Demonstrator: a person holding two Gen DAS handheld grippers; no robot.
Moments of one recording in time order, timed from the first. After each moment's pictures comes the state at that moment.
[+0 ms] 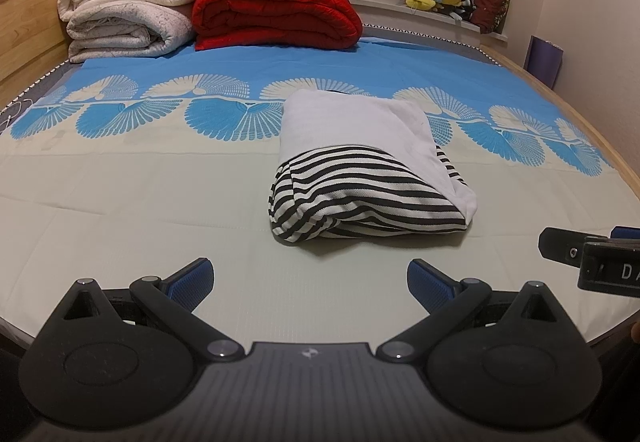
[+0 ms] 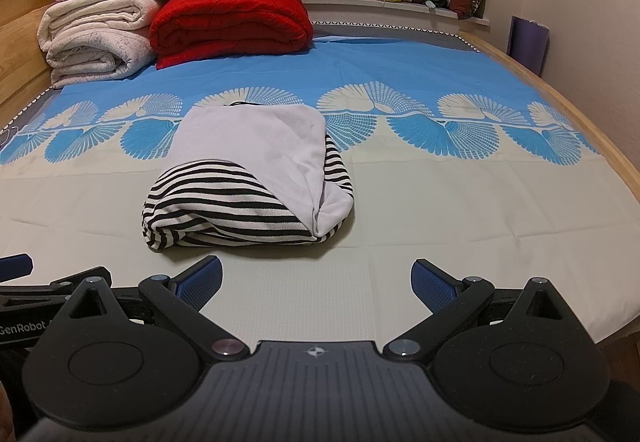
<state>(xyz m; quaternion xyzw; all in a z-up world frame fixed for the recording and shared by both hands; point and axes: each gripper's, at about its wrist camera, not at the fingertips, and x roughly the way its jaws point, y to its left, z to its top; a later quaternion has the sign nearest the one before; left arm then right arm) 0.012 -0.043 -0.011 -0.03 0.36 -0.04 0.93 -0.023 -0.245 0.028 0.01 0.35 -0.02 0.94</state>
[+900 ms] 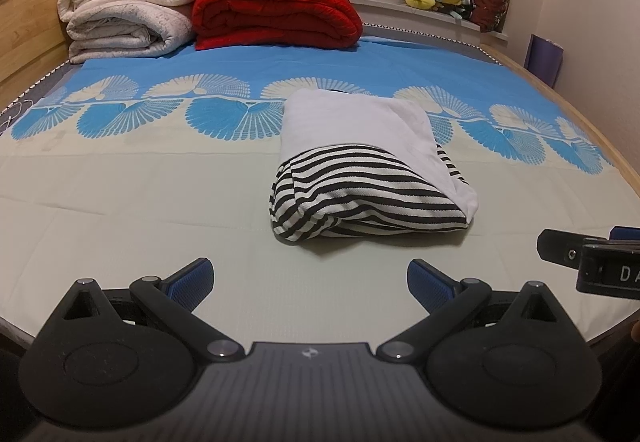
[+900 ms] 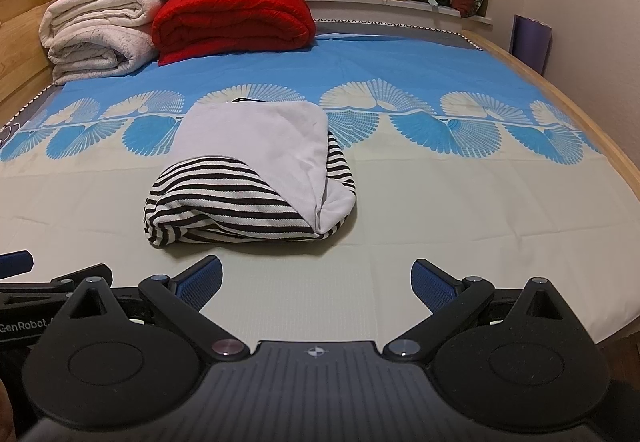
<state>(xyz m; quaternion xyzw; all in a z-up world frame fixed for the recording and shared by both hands) 0.011 -0.037 -0.013 -0.03 0.36 -0.04 0.93 -0.024 -0.238 0.027 0.01 0.35 -0.02 0.94</state>
